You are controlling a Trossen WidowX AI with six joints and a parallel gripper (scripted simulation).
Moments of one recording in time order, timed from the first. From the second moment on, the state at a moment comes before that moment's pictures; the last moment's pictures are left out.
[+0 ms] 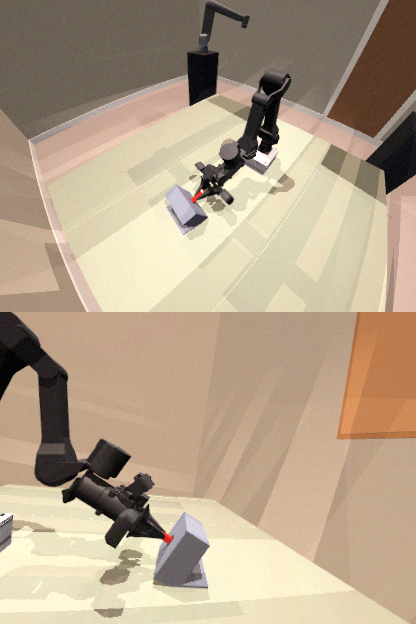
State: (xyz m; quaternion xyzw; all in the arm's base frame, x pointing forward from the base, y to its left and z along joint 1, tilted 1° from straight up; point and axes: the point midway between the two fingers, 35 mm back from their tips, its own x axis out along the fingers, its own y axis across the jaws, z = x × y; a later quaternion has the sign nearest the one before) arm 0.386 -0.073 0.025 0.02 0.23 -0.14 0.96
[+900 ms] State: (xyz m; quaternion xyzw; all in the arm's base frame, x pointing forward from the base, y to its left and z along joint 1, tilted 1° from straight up) arm 0.387 -0.072 0.025 0.03 0.23 -0.14 0.96
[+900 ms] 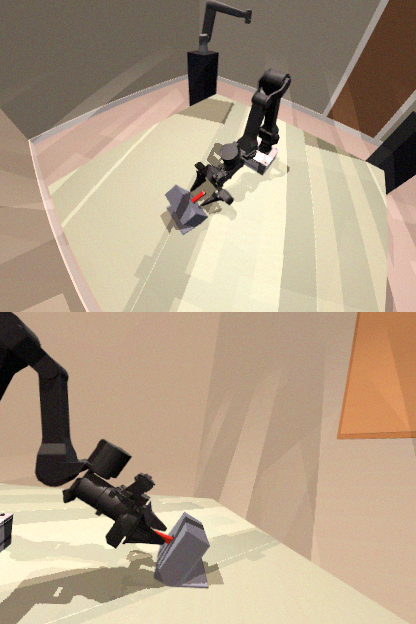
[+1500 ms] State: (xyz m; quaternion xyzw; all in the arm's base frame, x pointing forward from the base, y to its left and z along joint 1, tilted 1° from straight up) arm 0.379 -0.068 0.034 0.02 0.23 -0.14 0.96
